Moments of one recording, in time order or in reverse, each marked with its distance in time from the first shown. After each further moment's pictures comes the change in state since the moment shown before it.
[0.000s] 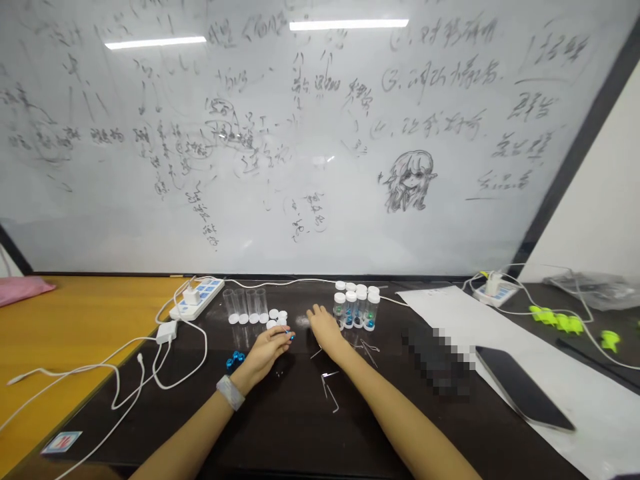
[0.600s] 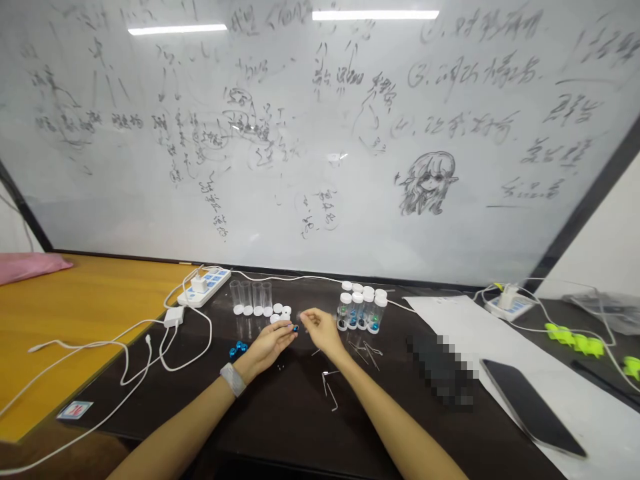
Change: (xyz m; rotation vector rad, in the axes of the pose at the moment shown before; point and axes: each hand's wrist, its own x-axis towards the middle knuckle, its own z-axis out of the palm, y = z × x) left_hand 0.007 -0.009 -0.002 -0.260 -0.061 -0.024; right_hand -0.010 -0.015 0.018 1.226 0.237 0.081
